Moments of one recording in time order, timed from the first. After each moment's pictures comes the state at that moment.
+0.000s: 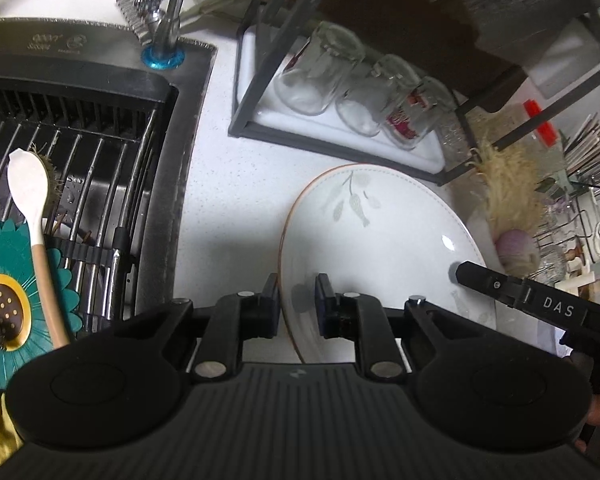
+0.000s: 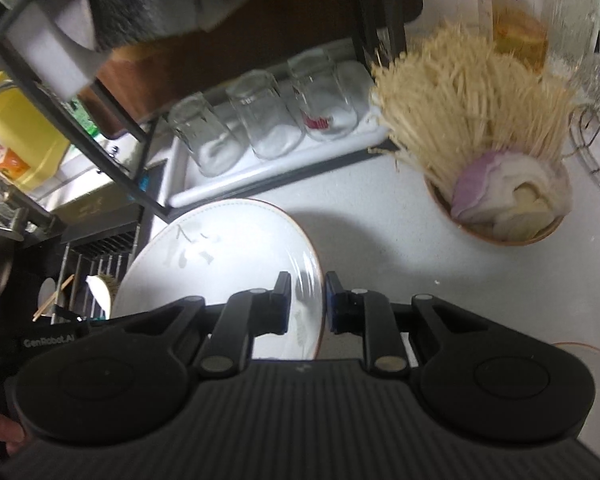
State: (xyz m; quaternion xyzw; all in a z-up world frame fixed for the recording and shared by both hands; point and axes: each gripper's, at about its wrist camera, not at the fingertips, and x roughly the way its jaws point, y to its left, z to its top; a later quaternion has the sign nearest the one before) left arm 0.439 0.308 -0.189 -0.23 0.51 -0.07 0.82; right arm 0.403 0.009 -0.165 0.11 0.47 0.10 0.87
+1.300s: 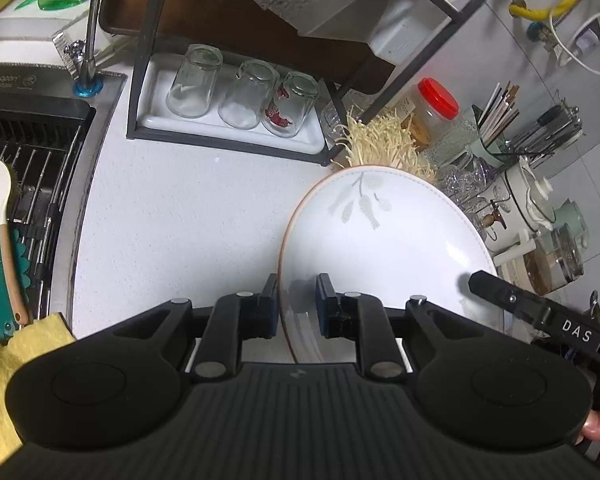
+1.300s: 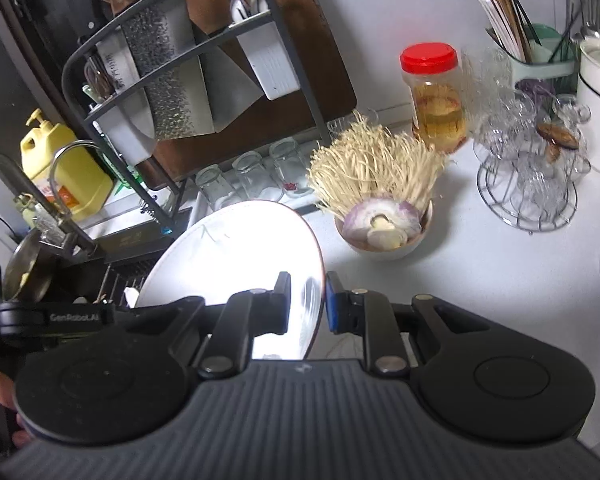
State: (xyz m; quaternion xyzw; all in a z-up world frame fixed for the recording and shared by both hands) left arm 0.369 0.207 -0.104 -0.21 0.47 -0.11 0.85; right arm 0.297 -0.095 -0.080 0.13 0.39 0.12 0.90
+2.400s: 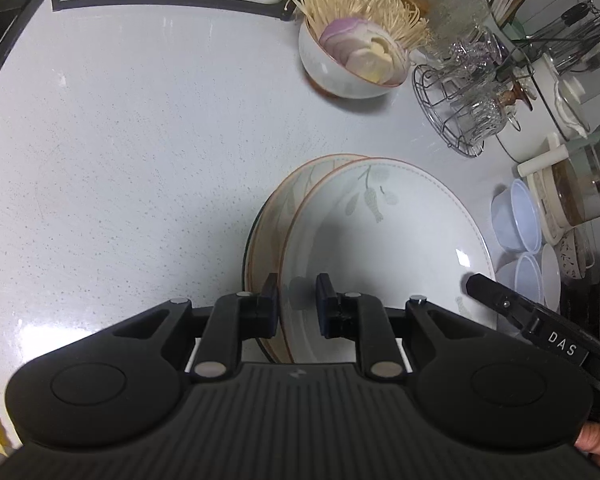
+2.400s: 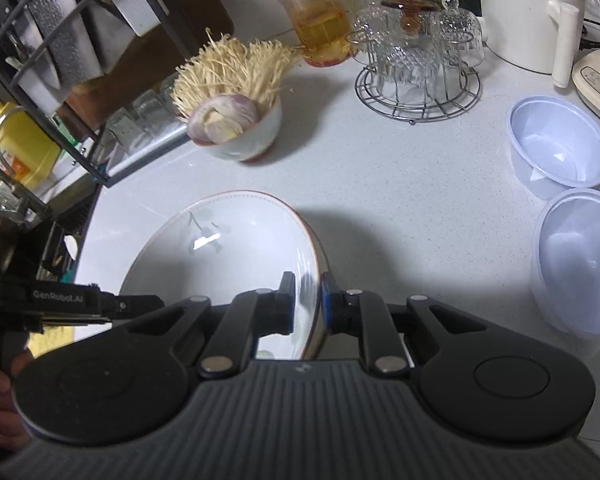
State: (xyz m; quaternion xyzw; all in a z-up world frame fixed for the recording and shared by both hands) left arm 0.351 0.069 -0.194 -0.18 0.57 -0.11 0.79; right arm 0.253 -0.215 -0.171 0.14 0.45 0.08 0.88
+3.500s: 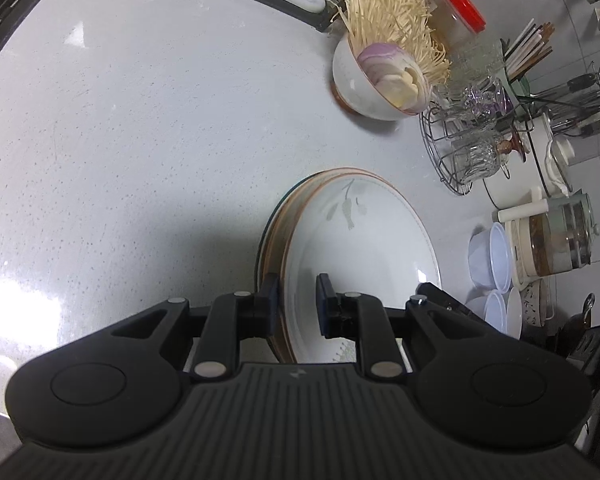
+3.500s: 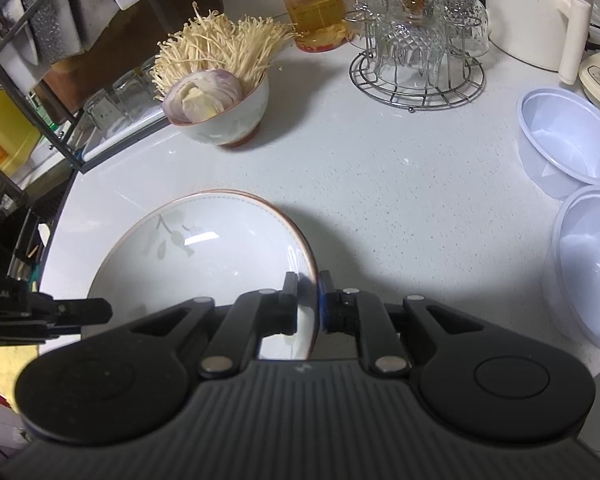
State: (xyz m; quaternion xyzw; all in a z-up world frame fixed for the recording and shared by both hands) left arm 0.327 0.101 -0.199 -0.29 0.55 -0.09 0.78; right arm 0.269 -0.204 -0.195 0.12 0.45 0.07 0.88
